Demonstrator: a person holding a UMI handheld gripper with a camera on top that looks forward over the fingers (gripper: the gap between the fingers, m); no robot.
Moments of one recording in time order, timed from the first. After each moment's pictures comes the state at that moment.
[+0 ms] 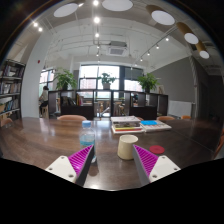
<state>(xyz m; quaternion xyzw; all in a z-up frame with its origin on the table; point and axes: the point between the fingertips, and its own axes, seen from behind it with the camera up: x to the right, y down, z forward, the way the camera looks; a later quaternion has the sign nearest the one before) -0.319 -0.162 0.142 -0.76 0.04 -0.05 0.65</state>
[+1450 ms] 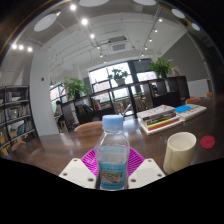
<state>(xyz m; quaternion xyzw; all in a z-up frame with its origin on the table) -0.399 0.031 0.097 -0.75 0.05 0.12 0.65</state>
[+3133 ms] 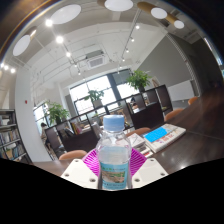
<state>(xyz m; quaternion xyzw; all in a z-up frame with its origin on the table) -0.205 0.037 0.254 -0.70 0.16 0.09 0.68</state>
